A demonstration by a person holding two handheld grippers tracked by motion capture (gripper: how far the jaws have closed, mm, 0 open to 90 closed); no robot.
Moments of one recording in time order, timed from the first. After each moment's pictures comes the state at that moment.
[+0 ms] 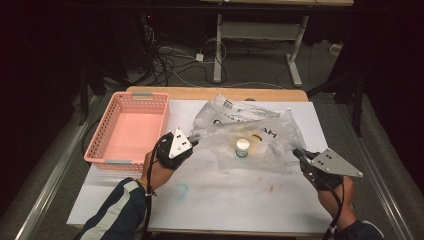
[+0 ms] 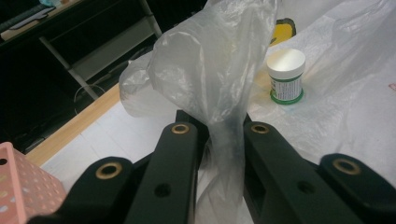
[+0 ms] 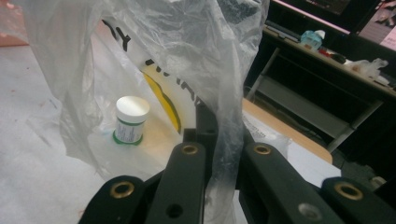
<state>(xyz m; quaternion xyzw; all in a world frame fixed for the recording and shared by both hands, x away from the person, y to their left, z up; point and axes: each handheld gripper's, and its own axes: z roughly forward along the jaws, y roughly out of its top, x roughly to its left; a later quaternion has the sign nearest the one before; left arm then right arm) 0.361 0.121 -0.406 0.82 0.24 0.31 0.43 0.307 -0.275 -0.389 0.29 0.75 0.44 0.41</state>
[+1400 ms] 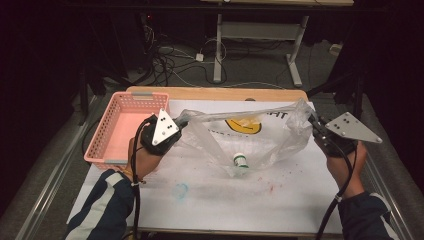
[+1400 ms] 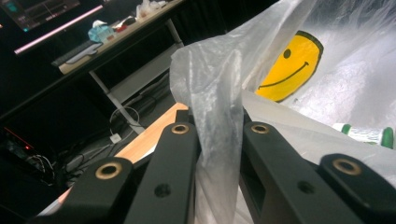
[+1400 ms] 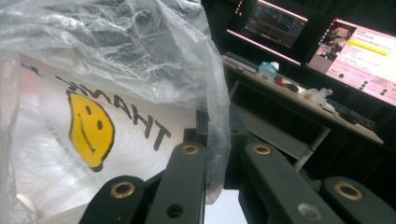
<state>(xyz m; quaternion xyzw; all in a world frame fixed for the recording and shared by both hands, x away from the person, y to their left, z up) 0.362 0.140 -0.344 0.79 0.24 0.36 0.44 0.353 -0.286 -0.327 0.30 0.70 0.45 0.47</state>
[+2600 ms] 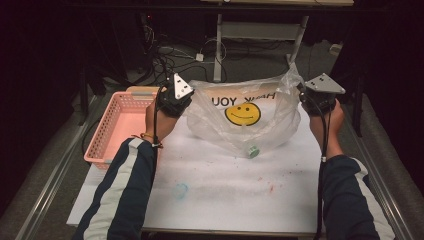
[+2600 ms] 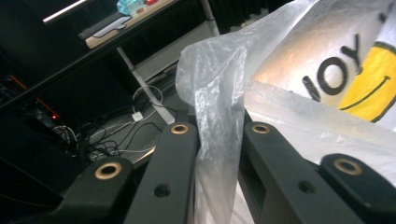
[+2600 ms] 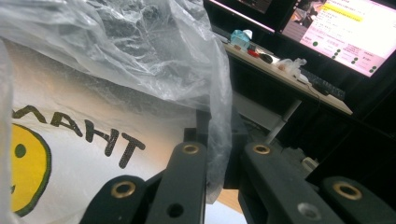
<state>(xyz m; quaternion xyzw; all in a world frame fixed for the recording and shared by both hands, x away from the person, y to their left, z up) 0.466 0.117 -0.335 0.78 0.31 0.38 0.40 0.468 -0.273 -0.322 0.36 0.70 0.38 0.49</state>
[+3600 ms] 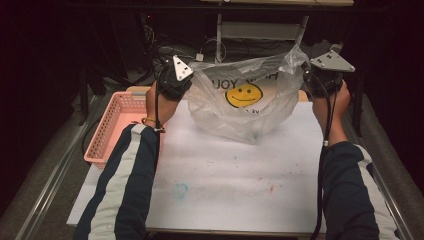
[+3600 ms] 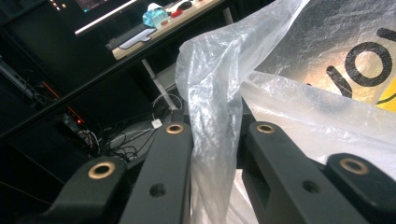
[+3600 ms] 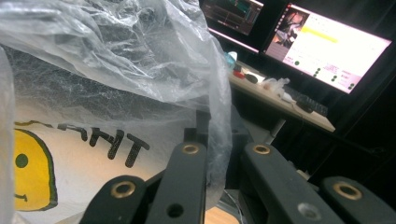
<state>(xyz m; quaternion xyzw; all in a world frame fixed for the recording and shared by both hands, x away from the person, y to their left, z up) 0.487 0.116 -0.304 0.75 0.32 0.41 0.40 0.474 -0.264 -0.270 0.36 0.67 0.40 0.51</state>
